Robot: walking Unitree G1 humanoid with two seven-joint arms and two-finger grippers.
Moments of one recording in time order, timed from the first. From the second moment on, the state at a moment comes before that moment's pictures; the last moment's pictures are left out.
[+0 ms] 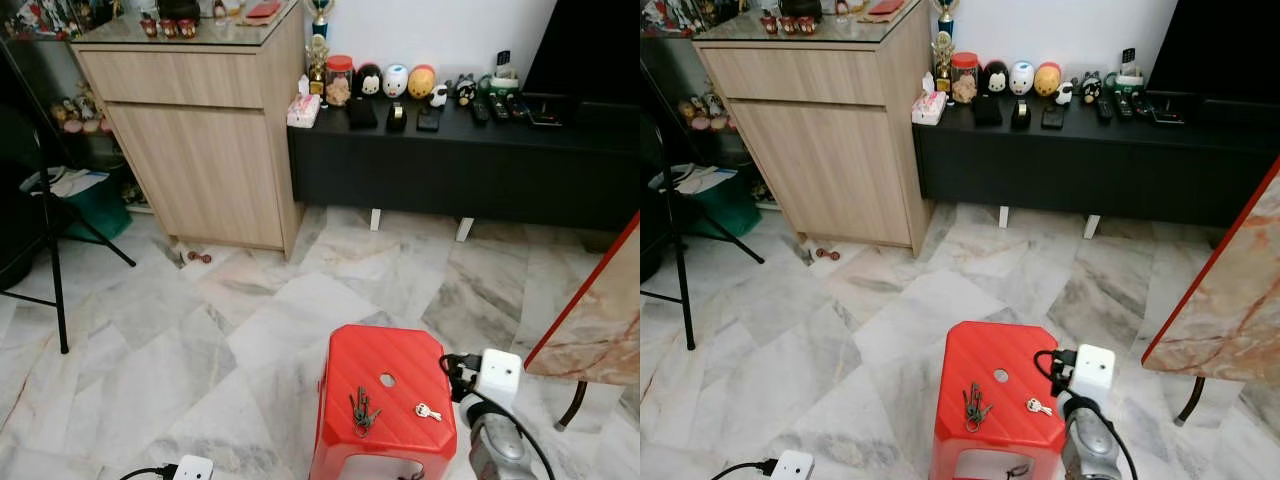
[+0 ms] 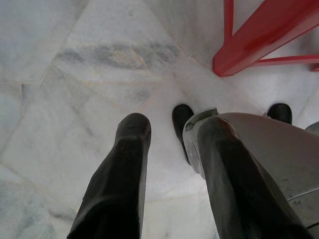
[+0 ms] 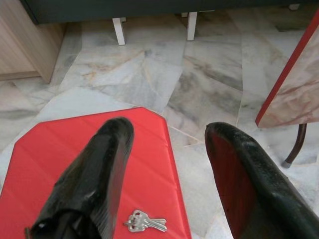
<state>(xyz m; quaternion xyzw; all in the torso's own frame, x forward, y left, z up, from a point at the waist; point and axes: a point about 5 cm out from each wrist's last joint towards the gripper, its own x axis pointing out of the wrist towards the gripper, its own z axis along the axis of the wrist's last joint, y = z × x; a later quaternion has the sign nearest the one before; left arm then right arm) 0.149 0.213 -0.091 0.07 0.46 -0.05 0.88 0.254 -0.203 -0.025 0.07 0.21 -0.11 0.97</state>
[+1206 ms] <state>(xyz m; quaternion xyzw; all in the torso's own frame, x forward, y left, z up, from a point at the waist) 0.153 0.211 -0.090 0.08 0.46 -0.06 0.88 0.256 -0.200 -0.026 0.07 0.22 -0.10 0.97</state>
